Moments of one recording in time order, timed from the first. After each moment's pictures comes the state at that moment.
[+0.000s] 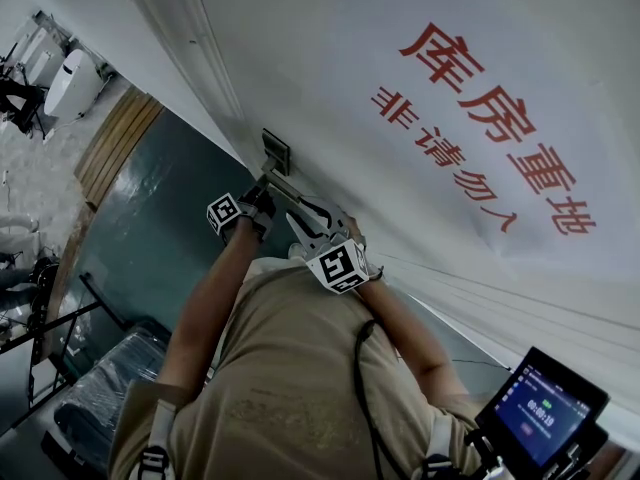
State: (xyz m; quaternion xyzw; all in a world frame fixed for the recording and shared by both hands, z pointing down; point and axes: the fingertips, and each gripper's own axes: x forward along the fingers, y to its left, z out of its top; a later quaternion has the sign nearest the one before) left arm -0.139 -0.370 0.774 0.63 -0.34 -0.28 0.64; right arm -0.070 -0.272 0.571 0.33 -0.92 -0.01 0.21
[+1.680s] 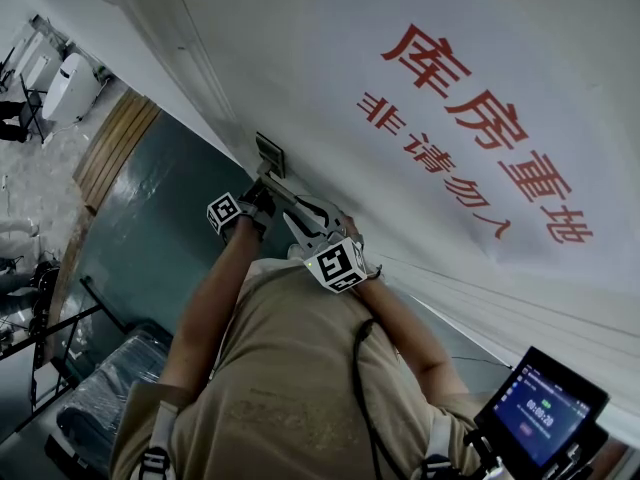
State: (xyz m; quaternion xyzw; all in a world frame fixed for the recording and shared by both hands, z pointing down) left arm -0.130 -0.382 0.776 0.63 -0.34 -0.28 0.64; right arm -0.065 -0.280 0.573 0.33 -0.92 0.00 0.21
